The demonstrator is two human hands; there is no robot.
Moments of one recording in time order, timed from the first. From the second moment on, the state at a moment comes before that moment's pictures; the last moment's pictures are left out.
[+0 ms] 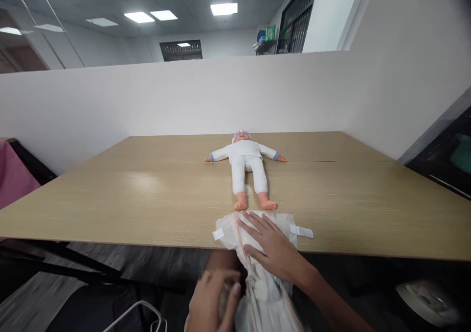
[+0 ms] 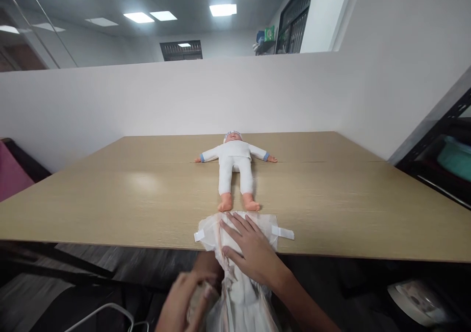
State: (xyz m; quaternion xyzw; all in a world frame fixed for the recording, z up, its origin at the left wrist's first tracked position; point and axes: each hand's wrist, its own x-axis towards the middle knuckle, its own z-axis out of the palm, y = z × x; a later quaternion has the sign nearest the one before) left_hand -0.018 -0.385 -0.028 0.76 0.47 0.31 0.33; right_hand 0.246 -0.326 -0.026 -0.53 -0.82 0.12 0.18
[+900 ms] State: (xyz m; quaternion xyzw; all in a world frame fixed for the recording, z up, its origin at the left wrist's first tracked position) left_hand -0.023 -0.262 -0.014 0.73 0.46 0.37 0.34; right_hand 0.242 -0.329 -0.027 -0.54 -0.81 0.07 0.19
